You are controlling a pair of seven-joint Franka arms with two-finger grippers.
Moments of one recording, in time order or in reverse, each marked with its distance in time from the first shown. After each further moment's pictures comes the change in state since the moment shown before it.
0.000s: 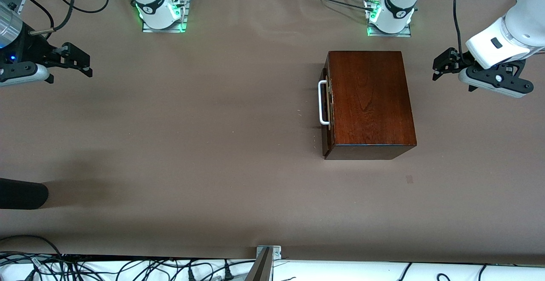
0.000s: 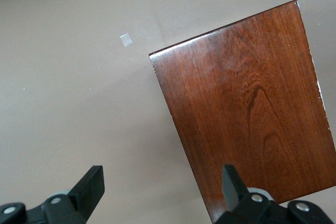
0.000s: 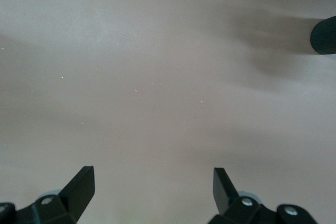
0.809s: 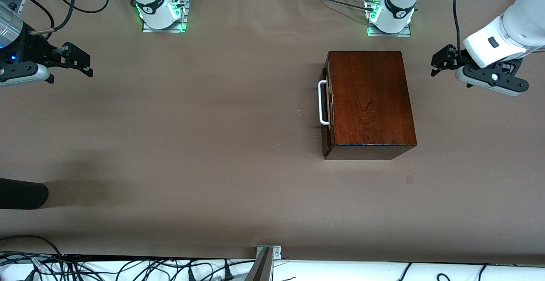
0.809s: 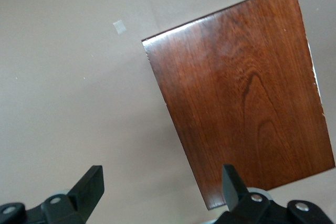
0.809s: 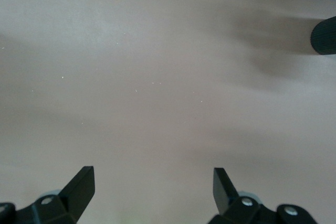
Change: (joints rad) left arm -0.002 0.009 -0.014 0.028 0.000 -0.084 0.000; right arm 0.000 0.000 0.001 0.000 0.000 0.000 0.000
